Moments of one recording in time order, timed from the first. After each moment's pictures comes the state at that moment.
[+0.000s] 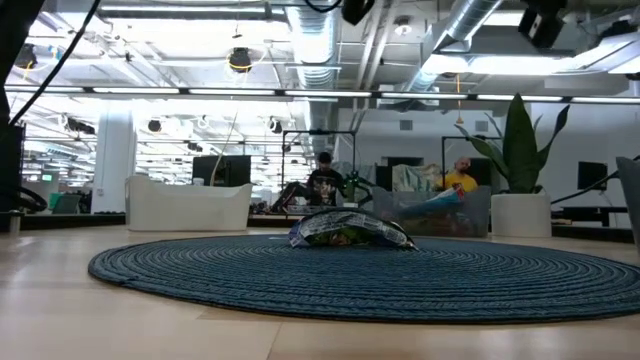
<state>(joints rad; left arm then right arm) -0.04 1.90 1.90 -0.47 0.00 -0.42 0.35 0.61 0.63 -0.22 0.27 0.56</state>
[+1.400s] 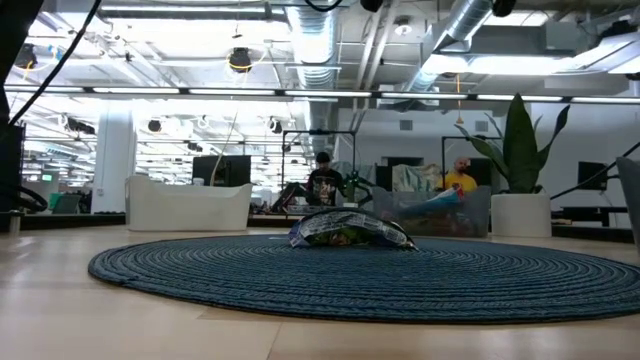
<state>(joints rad) -0.06 1.90 1.87 -0.28 0.07 -0.44 0.28 0.74 0.63 0.23 0.21 0.44</state>
